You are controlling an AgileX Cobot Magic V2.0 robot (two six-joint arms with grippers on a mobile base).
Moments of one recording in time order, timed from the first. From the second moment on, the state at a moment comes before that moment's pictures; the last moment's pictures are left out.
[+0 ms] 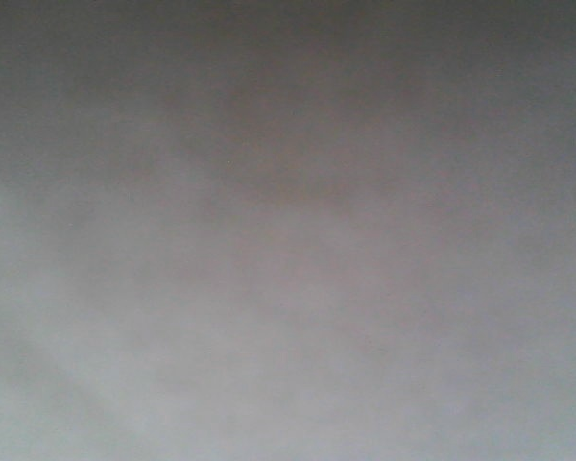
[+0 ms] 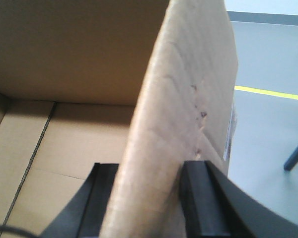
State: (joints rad) left arm -0.24 0.40 -0.78 -0.15 1.05 -0.04; right arm 0.21 0.35 -0.97 0.20 0.97 -0.03
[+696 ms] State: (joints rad) left arm -0.24 0.40 -0.78 -0.15 1.05 -0.04; right arm 0.21 0.35 -0.97 0.20 0.97 -0.03
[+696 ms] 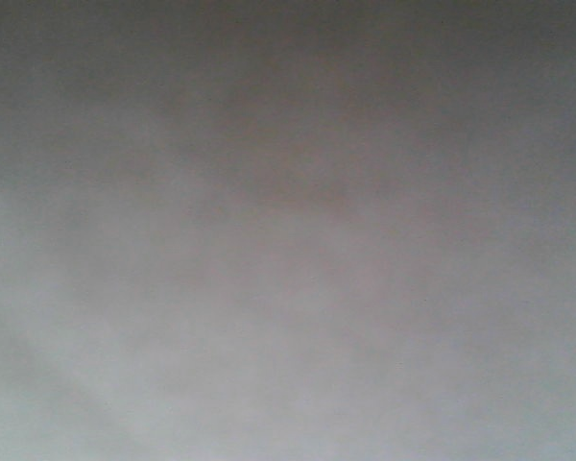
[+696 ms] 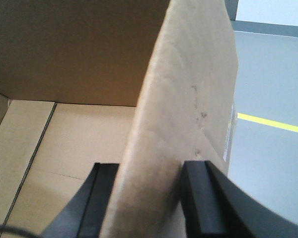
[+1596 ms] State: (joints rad) left arm -0.24 0.40 -0.78 -0.15 1.05 -0.04; right arm 0.21 0.35 -0.97 0.20 0.97 -0.03
